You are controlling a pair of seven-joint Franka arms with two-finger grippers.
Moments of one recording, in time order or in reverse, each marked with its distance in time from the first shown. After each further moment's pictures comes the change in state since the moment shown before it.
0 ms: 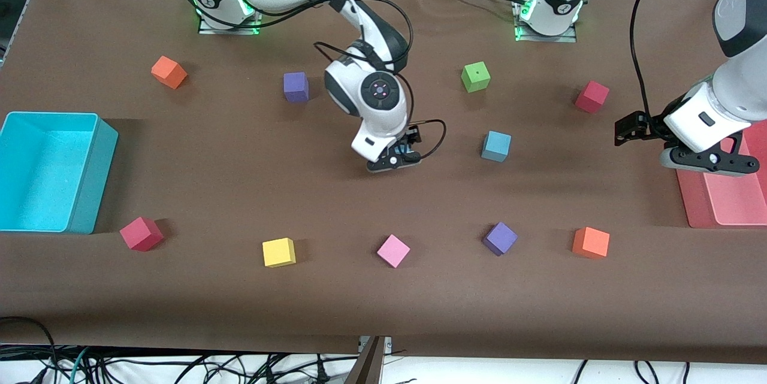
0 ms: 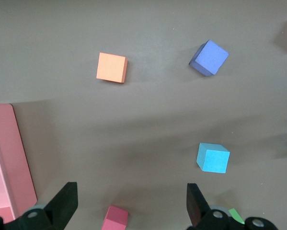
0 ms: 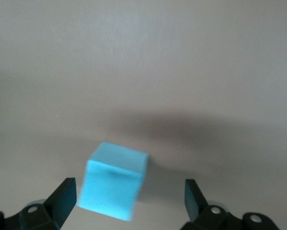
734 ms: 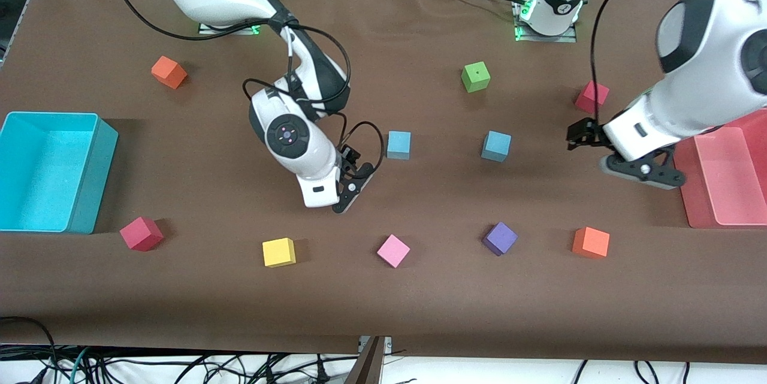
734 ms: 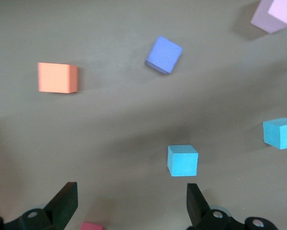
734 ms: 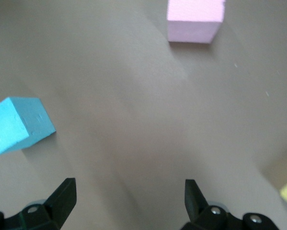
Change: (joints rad) left arm -0.080 0.090 -0.057 0.004 -0.035 0.036 -0.003; right arm -0.212 -0.039 0.002 -0.065 0.116 0.066 -0.997
